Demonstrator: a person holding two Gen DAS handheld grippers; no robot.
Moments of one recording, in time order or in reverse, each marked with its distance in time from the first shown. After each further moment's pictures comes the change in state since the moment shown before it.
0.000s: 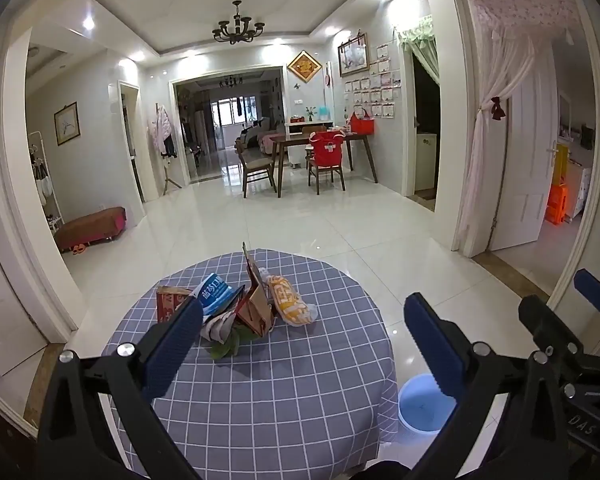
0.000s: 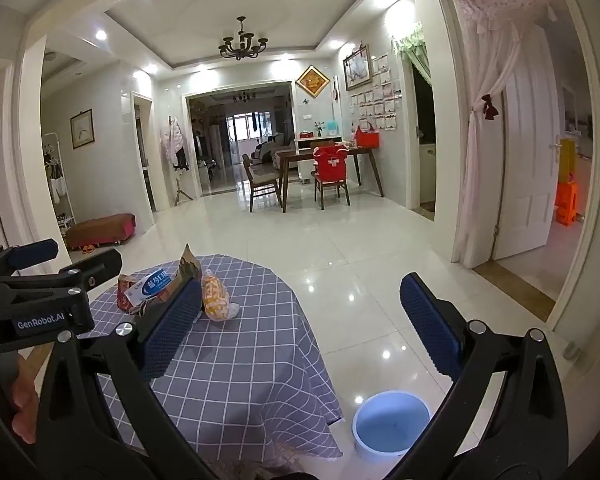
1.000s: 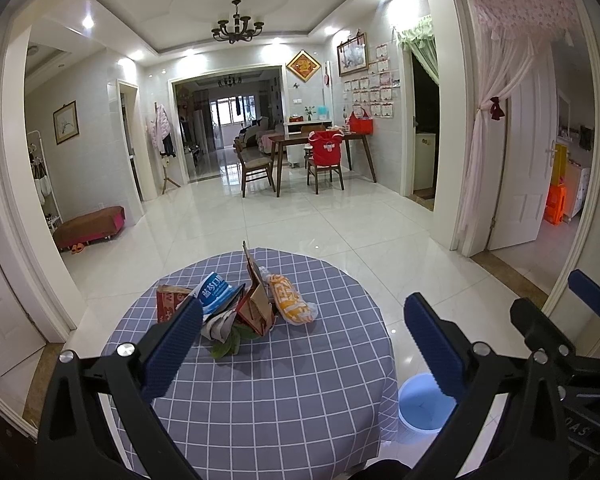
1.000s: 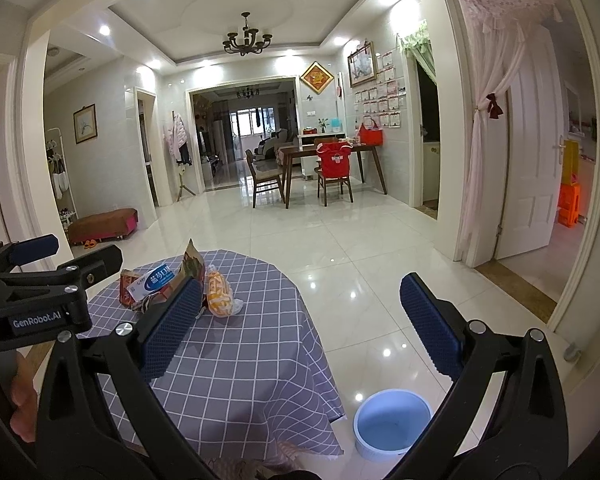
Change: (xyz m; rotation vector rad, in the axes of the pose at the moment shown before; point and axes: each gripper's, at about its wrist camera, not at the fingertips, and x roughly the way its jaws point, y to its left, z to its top) left arm -0.002 -0.003 -0.001 0.004 0.000 -0.002; right arm 0.008 0.004 -0.007 -0.009 0.006 0.009
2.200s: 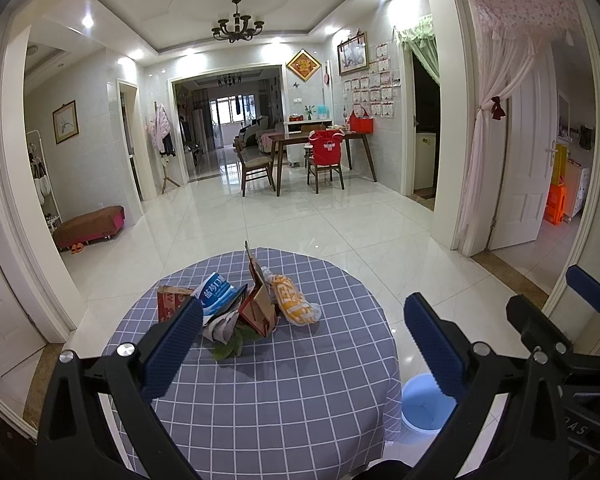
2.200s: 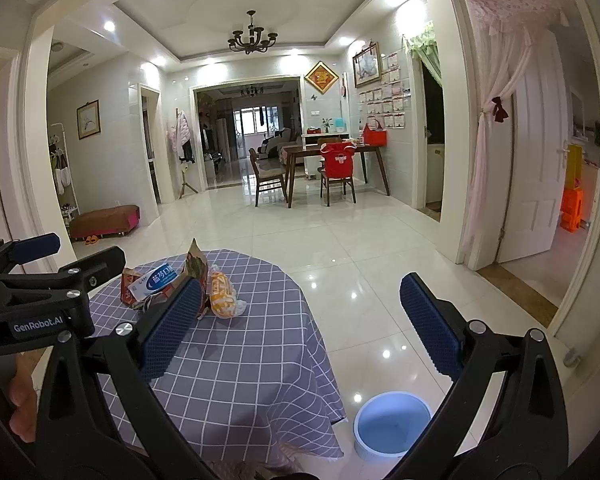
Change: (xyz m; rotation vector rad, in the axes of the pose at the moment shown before) left arm -0.003 0.004 0.001 -0.004 0.001 -0.003; right arm 0.005 0.004 0.002 -0.012 0.006 0.010
